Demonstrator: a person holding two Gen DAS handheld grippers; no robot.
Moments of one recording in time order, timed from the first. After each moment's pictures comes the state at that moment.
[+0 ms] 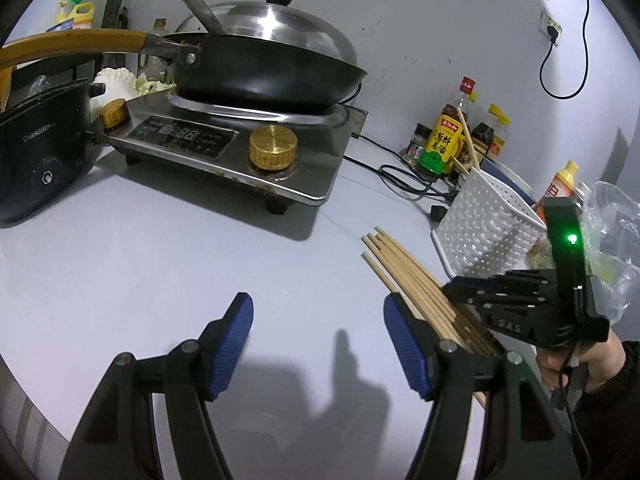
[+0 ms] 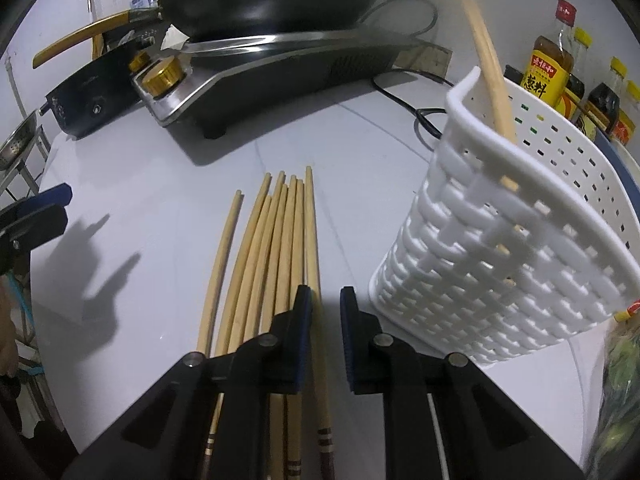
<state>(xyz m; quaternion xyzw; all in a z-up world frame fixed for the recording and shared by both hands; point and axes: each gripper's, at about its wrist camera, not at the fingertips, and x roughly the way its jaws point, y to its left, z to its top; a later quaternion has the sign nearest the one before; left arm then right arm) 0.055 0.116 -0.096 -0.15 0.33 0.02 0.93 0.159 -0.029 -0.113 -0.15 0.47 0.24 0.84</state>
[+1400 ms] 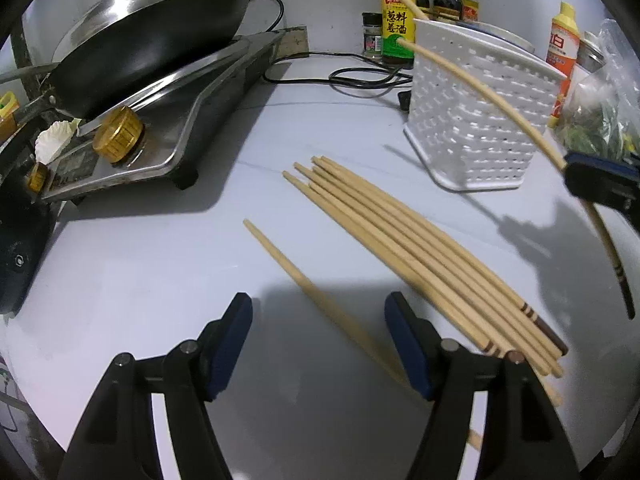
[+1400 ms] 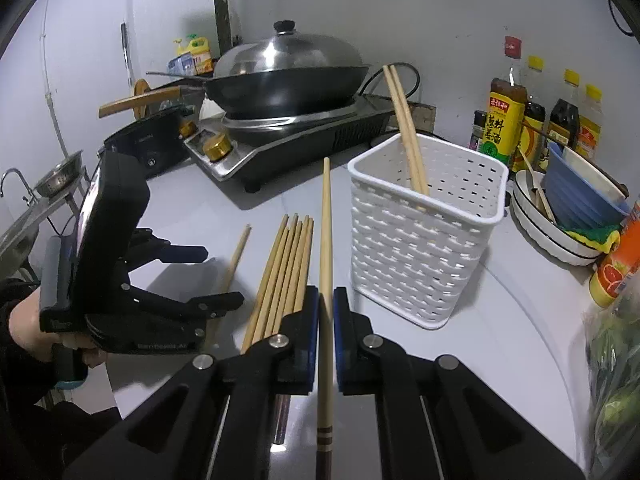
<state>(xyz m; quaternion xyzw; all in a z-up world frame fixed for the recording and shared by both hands) 0.124 0.015 -0.130 0.04 0.46 0.03 0.89 0.094 -0.105 -0.051 -0.08 0.37 0.30 0.88</state>
